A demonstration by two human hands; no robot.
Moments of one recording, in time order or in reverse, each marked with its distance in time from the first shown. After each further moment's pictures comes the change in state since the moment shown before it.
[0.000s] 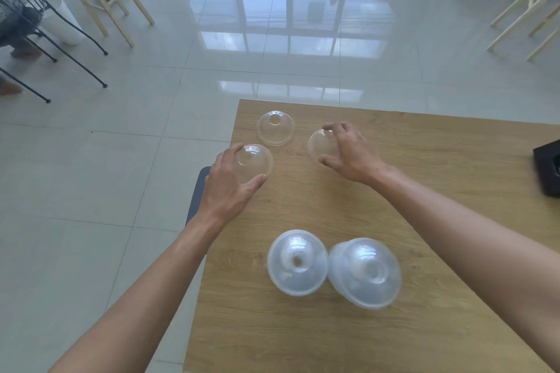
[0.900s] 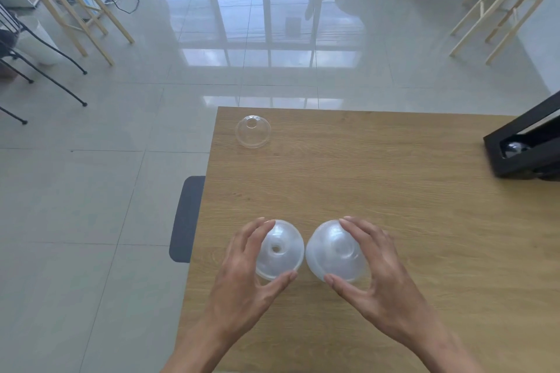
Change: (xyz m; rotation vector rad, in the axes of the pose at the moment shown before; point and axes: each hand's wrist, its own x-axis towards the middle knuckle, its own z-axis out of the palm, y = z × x) left_hand -0.178 0.046 0.017 -0.065 -0.190 0.245; right_hand -0.281 -0.028 -0.002 0.240 0.174 -0.072
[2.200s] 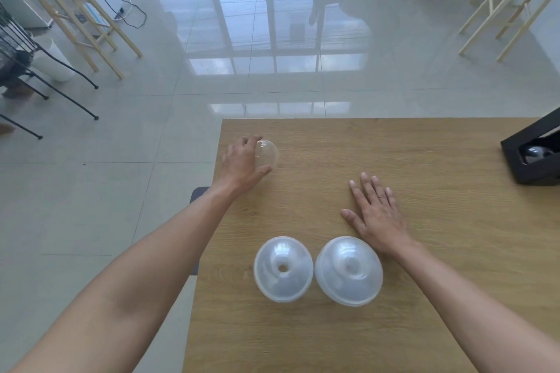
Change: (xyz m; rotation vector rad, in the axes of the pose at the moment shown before) left_hand 0.254 -0.069 -0.022 0.416 -0.004 -0.131; right_hand 0.135 0.150 0.049 -0.515 -0.233 0.243
